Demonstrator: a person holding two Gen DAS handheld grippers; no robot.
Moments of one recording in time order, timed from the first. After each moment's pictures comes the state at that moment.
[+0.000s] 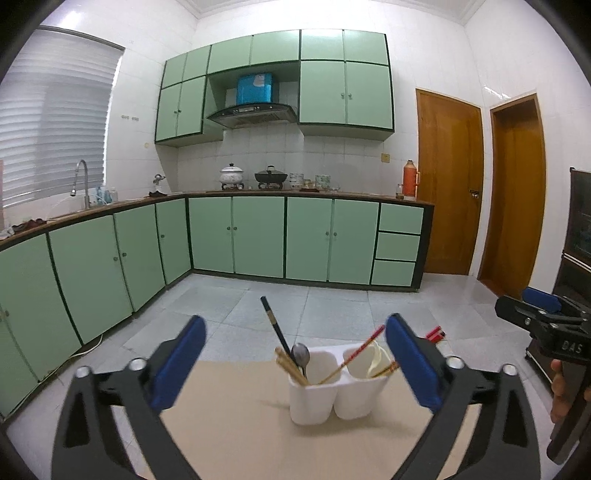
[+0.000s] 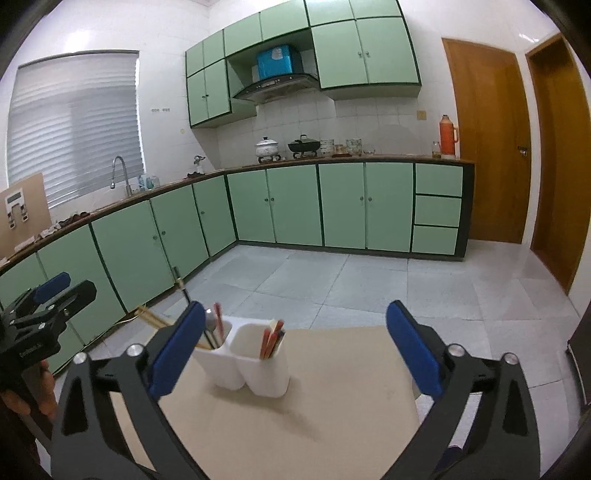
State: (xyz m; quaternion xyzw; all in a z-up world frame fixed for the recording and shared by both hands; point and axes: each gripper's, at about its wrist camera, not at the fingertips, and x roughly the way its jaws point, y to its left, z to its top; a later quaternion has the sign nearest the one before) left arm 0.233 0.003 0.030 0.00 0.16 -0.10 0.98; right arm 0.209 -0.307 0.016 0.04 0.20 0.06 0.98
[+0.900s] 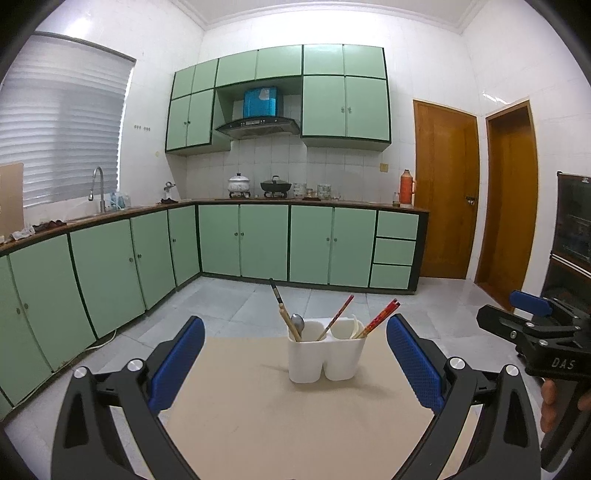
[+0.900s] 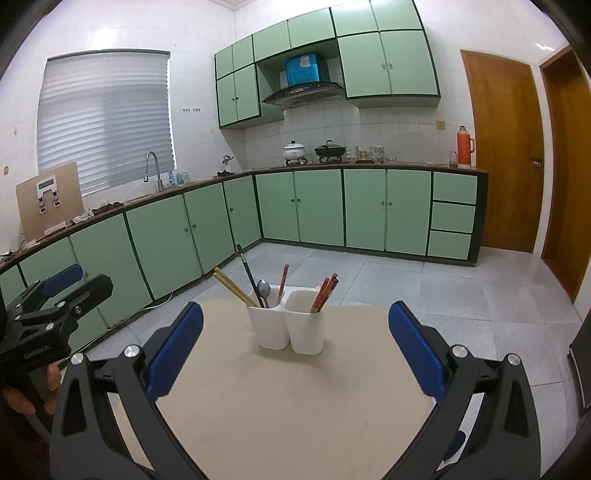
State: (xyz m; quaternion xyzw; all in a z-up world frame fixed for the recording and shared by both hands) left arm 0.108 0.016 0.045 0.00 0.14 -0.09 0.99; right arm 0.095 -0.278 0.036 0.02 0.20 0.10 0.97
